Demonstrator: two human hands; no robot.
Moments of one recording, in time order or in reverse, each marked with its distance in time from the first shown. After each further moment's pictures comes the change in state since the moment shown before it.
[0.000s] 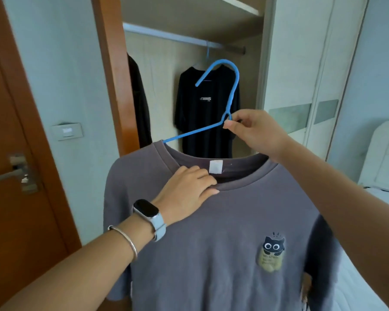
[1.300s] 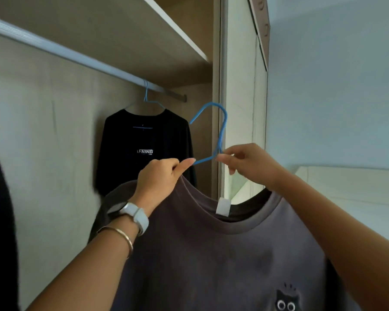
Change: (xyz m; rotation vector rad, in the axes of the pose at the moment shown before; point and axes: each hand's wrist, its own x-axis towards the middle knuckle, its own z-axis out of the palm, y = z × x) left_hand 0.302 -0.210 0.145 -0.409 0.380 -0.160; right_hand 0.224 0.163 -0.010 -0.286 0.174 0.153
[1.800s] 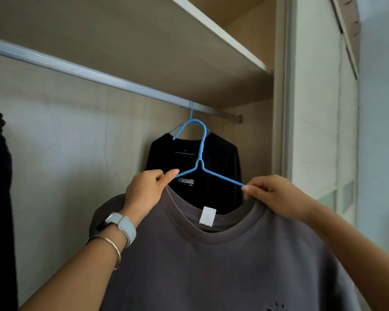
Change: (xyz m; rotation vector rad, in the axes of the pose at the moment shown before) left_hand 0.094 -0.122 0.019 0.165 0.234 -0.318; right_hand 0.161 0.081 0.050 -0.065 -0.193 -0.310
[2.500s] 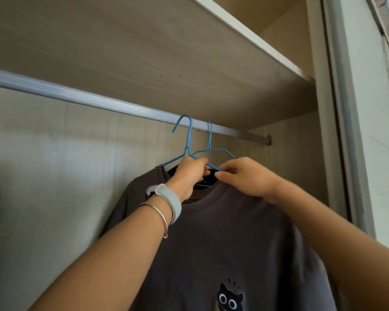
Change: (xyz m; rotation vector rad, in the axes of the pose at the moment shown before) left_hand 0.150 0.032 0.063 -0.646 -0.117 -0.435; right_hand 0.179 -0.021 0.033 0.175 0.094 -0.018
